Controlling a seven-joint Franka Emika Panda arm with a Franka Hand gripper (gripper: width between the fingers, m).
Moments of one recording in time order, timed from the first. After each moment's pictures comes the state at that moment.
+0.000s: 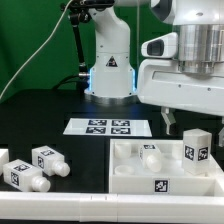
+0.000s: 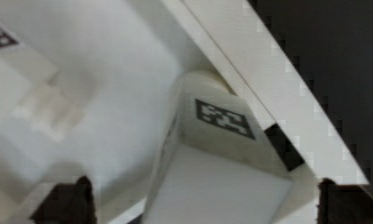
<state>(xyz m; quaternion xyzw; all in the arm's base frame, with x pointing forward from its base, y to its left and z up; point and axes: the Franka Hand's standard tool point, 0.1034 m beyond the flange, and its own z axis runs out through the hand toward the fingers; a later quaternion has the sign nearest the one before) 0.610 0.139 0.086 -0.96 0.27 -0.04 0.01</state>
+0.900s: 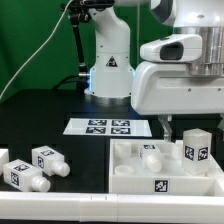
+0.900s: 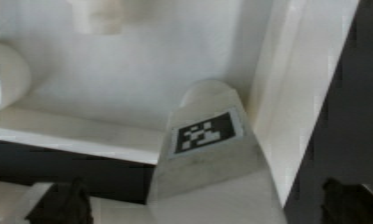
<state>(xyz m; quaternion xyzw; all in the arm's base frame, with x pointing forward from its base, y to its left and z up) 0.608 0.139 0.083 -0.99 -0.13 -0.04 -0.01</state>
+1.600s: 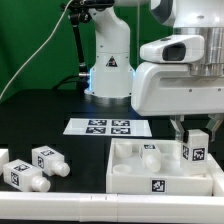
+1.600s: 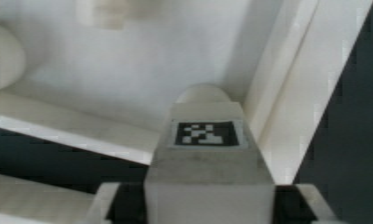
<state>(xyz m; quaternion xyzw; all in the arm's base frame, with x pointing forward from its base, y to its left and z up) 0.608 0.138 0.083 -0.99 -0.12 -0.04 -0.01</state>
